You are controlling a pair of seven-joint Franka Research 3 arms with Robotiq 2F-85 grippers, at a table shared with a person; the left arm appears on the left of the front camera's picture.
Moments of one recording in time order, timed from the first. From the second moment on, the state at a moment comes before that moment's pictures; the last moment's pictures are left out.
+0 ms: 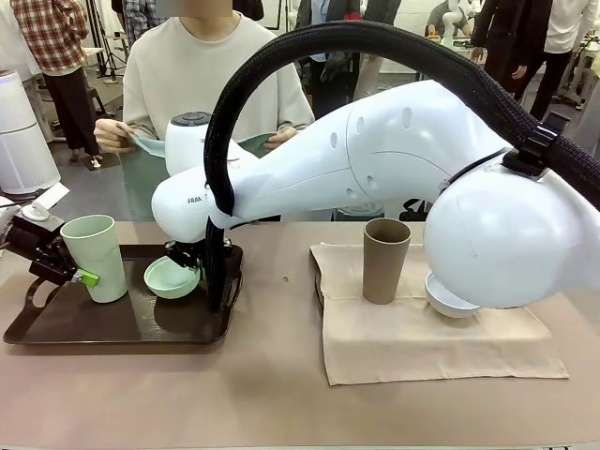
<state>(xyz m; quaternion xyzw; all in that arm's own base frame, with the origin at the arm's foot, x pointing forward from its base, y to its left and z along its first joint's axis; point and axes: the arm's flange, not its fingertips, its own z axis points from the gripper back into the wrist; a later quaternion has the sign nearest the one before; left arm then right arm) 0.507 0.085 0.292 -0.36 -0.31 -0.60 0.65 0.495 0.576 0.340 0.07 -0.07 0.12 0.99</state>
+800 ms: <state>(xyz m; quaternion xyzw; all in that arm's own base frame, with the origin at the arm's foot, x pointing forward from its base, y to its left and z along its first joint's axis) 0.441 0.105 0.496 -0.29 -0.37 -0.61 0.64 0.436 0.548 0.538 0.07 -0.11 0.08 0.99</state>
